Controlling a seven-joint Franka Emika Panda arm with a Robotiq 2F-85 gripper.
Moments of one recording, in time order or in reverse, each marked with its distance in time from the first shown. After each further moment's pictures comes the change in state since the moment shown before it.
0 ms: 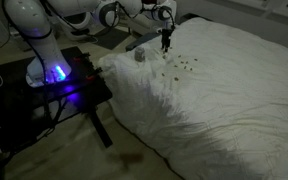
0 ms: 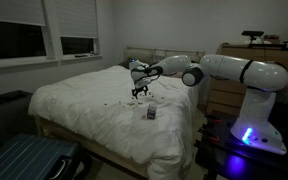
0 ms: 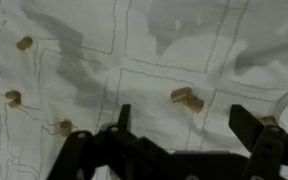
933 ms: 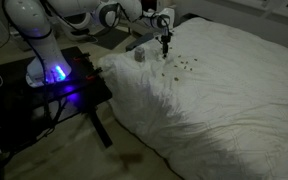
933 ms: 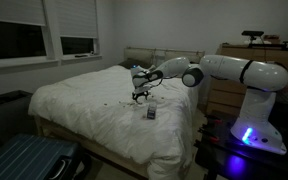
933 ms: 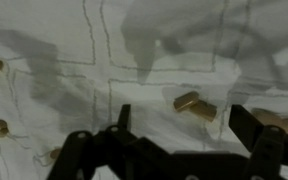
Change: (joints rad) arm 0.001 0.009 -0.022 -0.108 0.000 0.153 0.172
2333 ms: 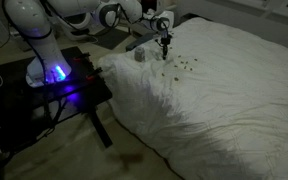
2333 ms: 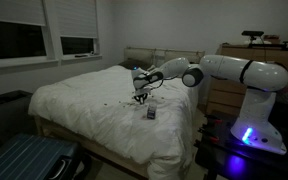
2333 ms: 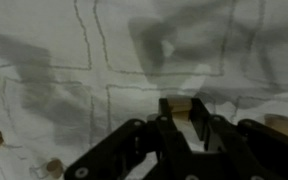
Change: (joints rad) arm -0.002 0.000 -0.006 -0.042 0.000 0.052 0.025
